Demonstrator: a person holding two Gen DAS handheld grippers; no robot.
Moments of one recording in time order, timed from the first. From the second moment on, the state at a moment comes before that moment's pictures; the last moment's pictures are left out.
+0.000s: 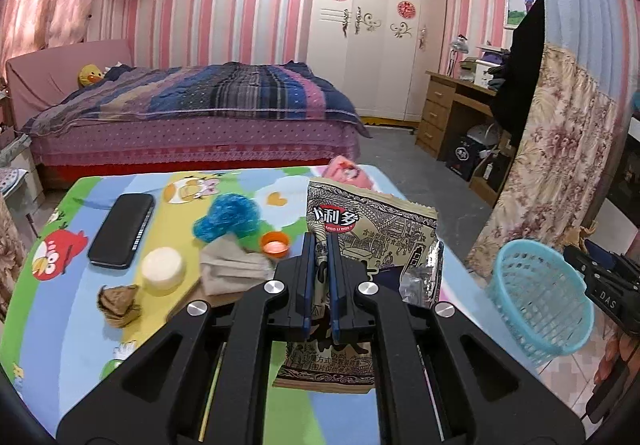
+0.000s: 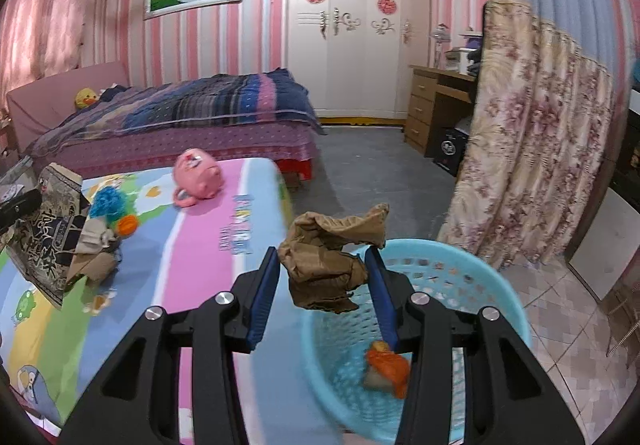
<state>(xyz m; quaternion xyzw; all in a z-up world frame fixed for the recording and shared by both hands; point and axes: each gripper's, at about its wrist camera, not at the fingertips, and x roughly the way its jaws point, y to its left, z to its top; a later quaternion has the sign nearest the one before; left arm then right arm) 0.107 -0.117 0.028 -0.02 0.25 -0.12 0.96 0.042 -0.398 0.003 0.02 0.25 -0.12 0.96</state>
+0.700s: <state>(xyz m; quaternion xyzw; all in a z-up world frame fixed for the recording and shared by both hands) 0.102 -0.208 0.027 0.02 0.26 -0.18 0.95 0.018 -0.466 -0.008 0.03 0.26 -0.17 0.95</state>
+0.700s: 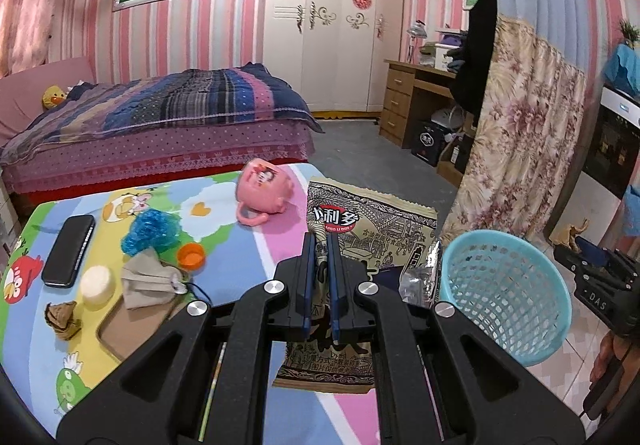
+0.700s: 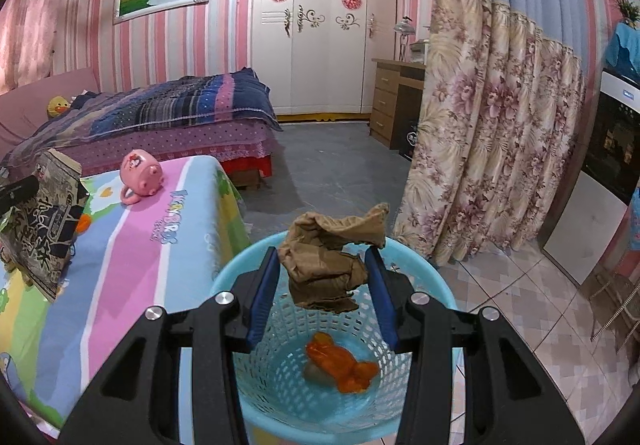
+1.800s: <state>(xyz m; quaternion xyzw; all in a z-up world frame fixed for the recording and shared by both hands) 0.125 -0.369 -0.021 0.09 0.28 -0.28 0.91 -0.006 -0.536 -0.041 0.08 0.27 -0.23 0.93</state>
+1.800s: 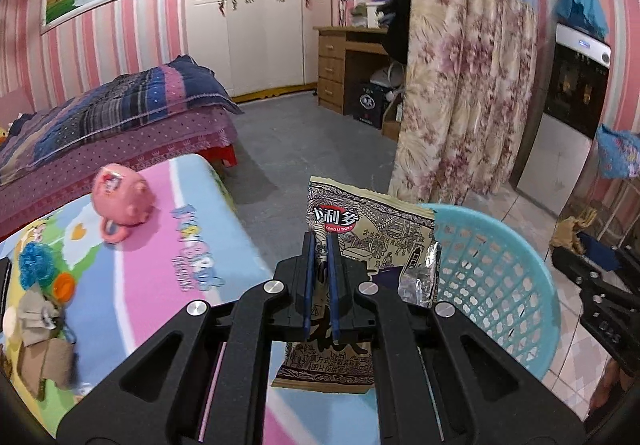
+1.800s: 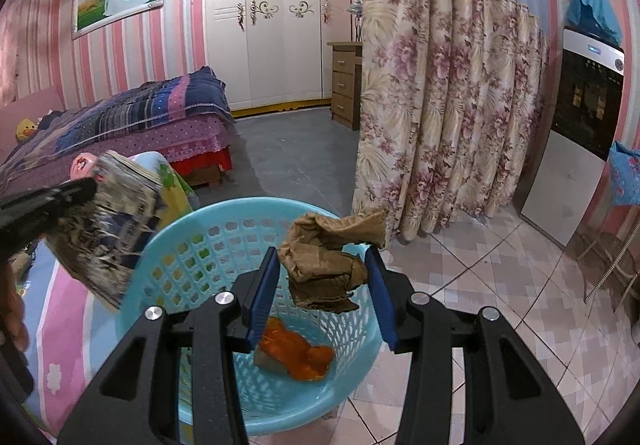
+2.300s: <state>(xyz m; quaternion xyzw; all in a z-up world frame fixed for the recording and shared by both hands) 0.127 -0.347 -0.016 0.09 0.26 -0.24 0.93 -0.004 -0.534 -0.050 0.08 0.27 -0.22 0.93</state>
